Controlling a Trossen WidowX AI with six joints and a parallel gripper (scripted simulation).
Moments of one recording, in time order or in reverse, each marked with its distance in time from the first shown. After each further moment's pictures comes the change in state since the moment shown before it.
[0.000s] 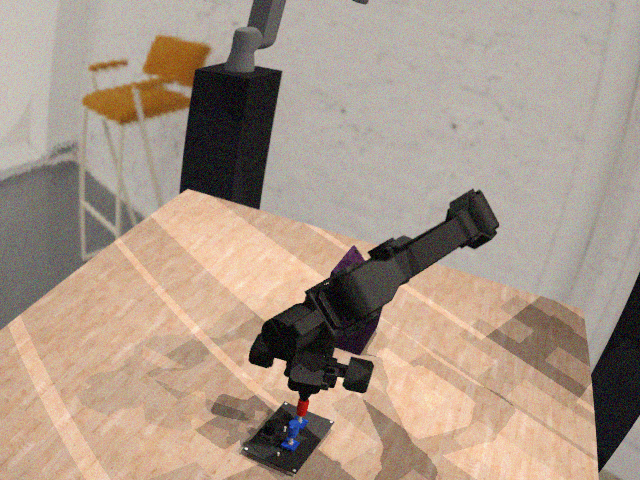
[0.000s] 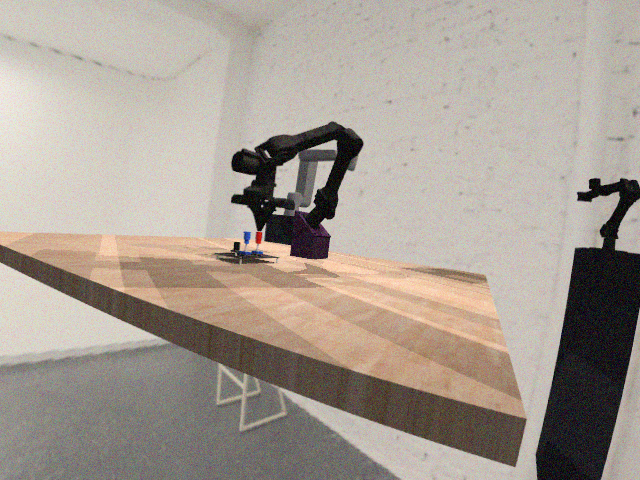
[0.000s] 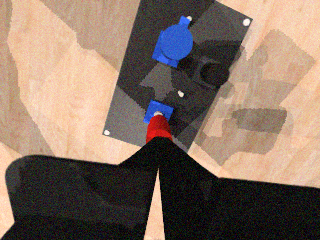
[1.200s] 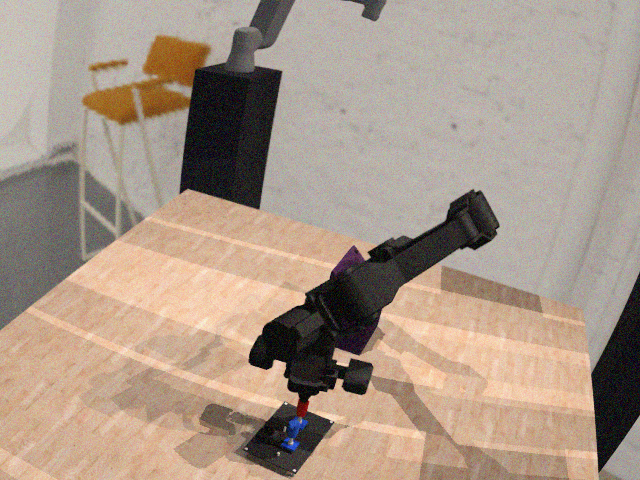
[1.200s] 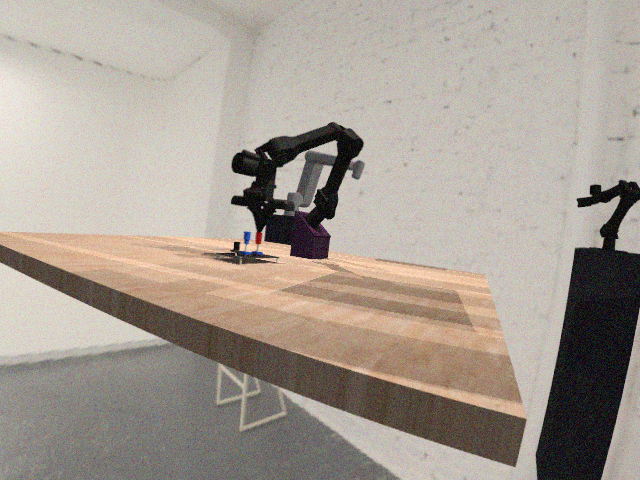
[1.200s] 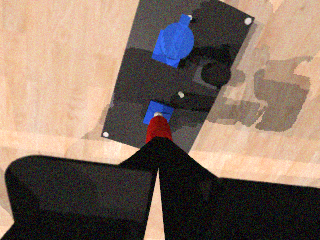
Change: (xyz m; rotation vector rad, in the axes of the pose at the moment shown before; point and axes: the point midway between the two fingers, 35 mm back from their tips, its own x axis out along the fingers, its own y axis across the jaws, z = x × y) arm 0.005 0.000 -0.001 0.005 -0.002 0.000
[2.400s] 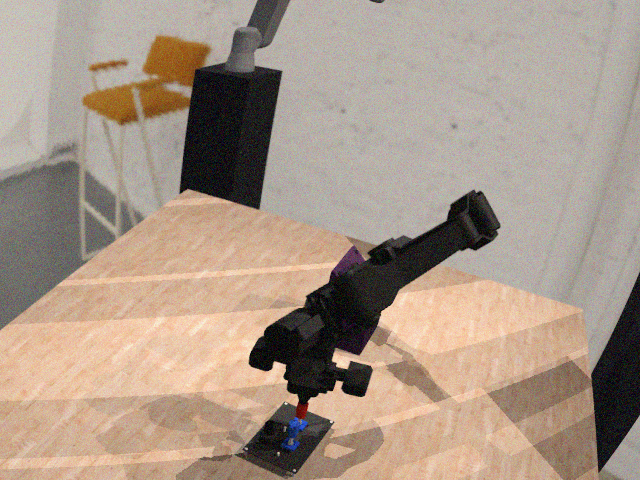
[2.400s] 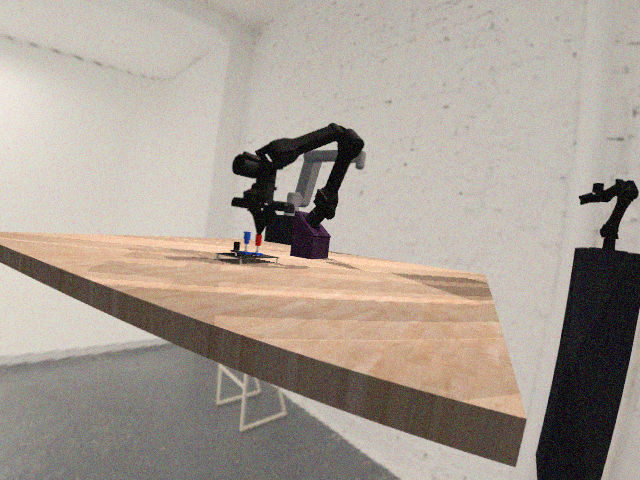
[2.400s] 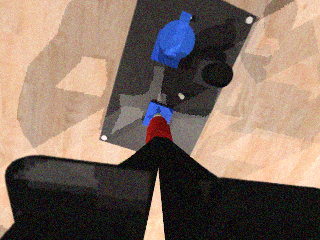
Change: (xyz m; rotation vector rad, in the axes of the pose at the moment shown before) arm 0.007 -0.001 -0.001 0.011 -0.008 -0.001
